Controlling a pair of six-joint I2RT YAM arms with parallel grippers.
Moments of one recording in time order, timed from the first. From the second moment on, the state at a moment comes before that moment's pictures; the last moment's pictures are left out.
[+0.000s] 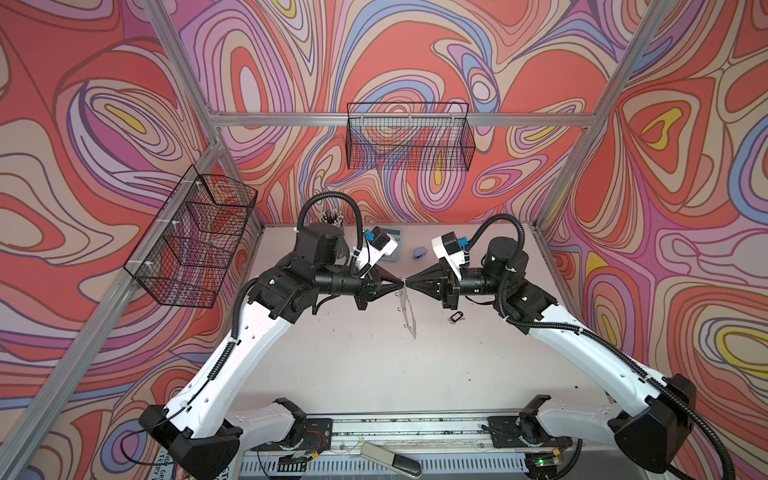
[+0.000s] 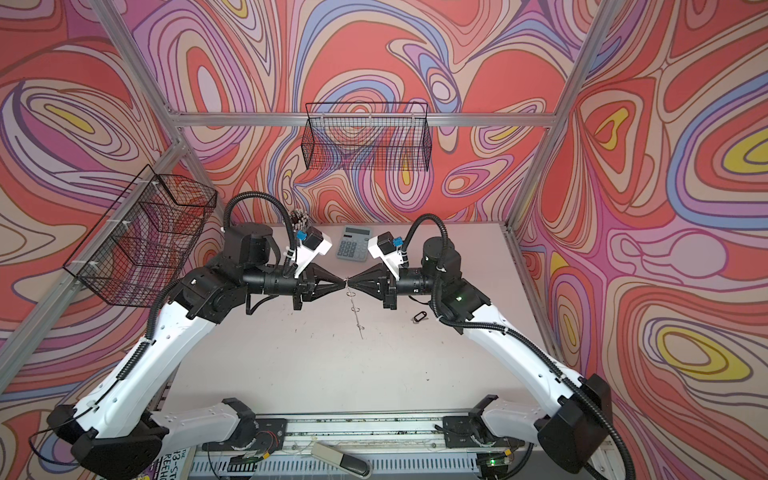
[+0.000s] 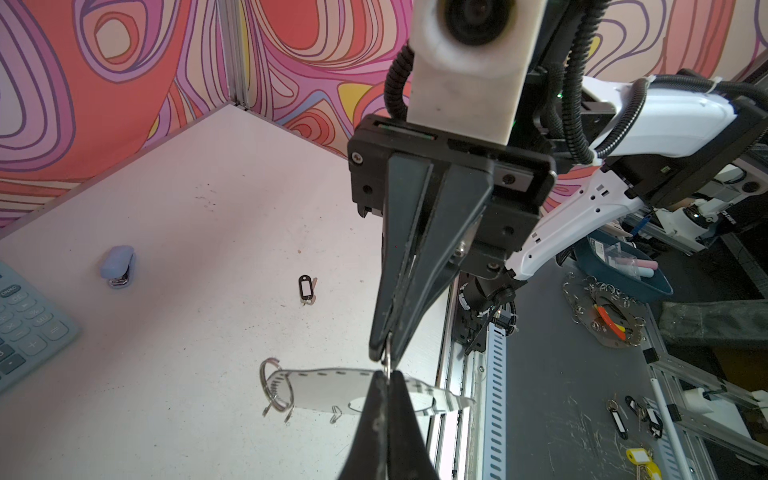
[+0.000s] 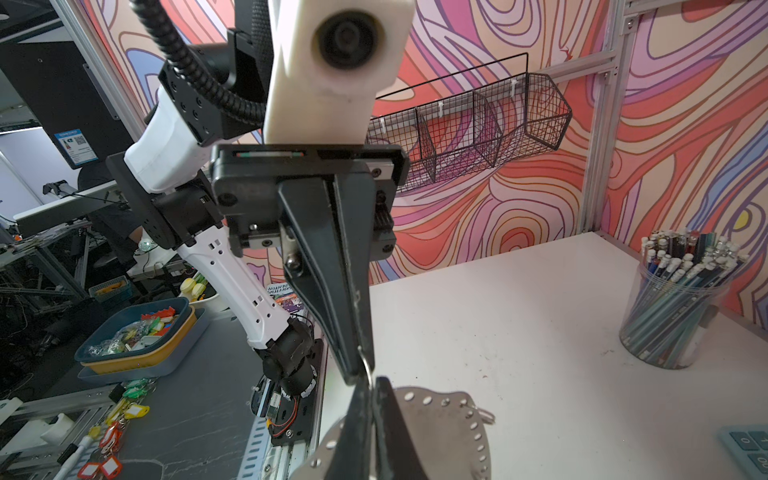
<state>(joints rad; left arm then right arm) -0.55 1.22 1.48 -0.79 0.76 0.06 0.58 1.23 1.11 0.05 -0.96 0.12</state>
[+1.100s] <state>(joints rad) -0.41 1.14 1.14 0.06 1.10 -0.48 0.58 1.25 0.96 0.64 -0.98 0.54</state>
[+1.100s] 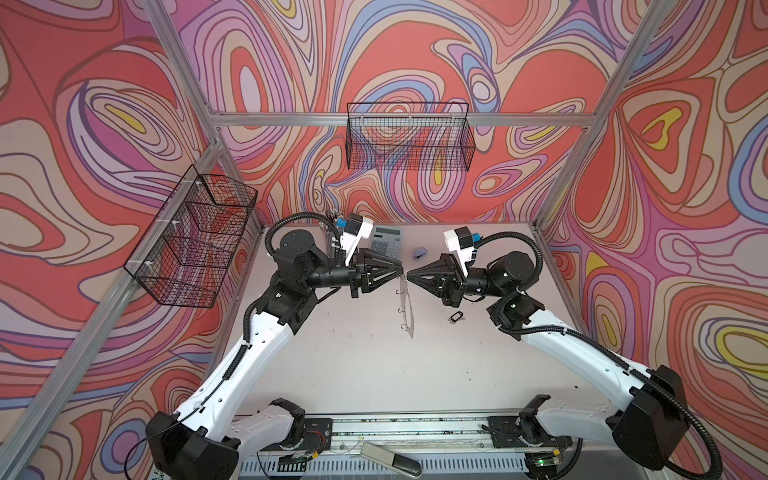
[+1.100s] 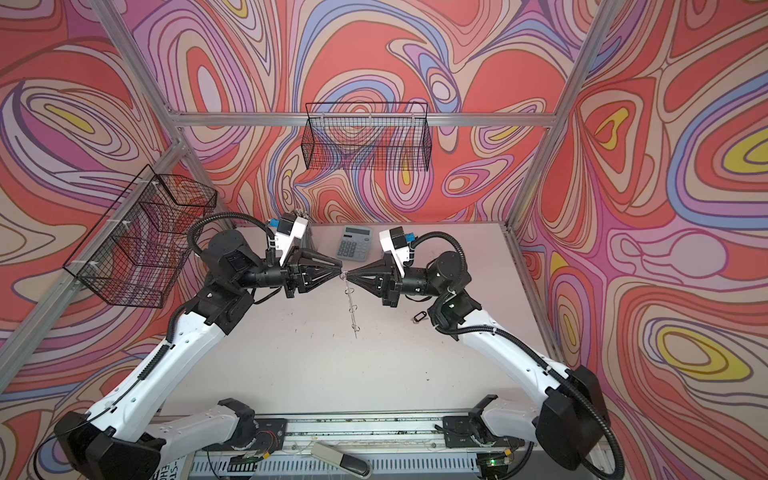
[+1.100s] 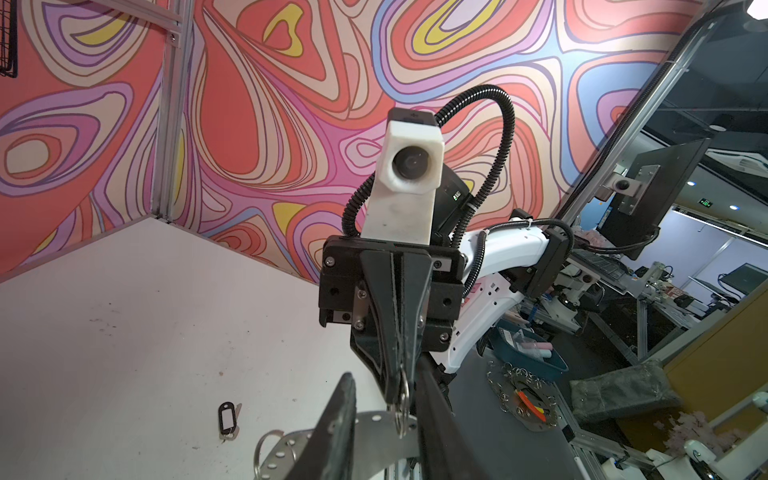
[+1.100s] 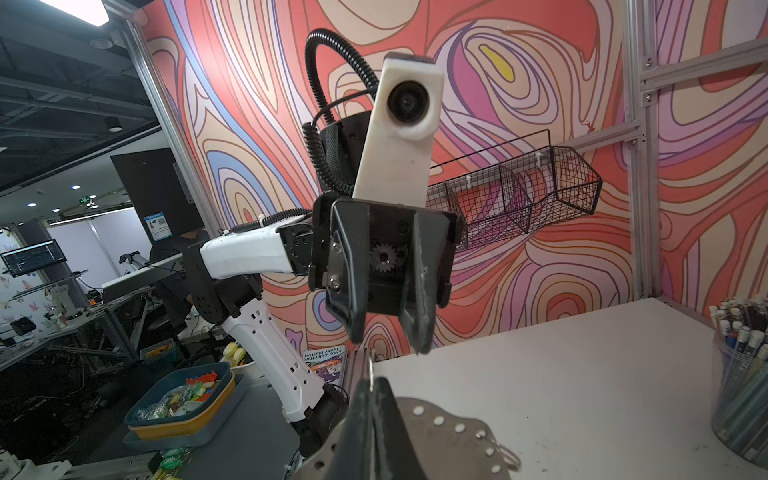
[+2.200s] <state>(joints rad) -0.44 1.15 1.18 -0.11 1.09 -0.37 0.58 1.26 0.96 0.64 -0.96 0.54</state>
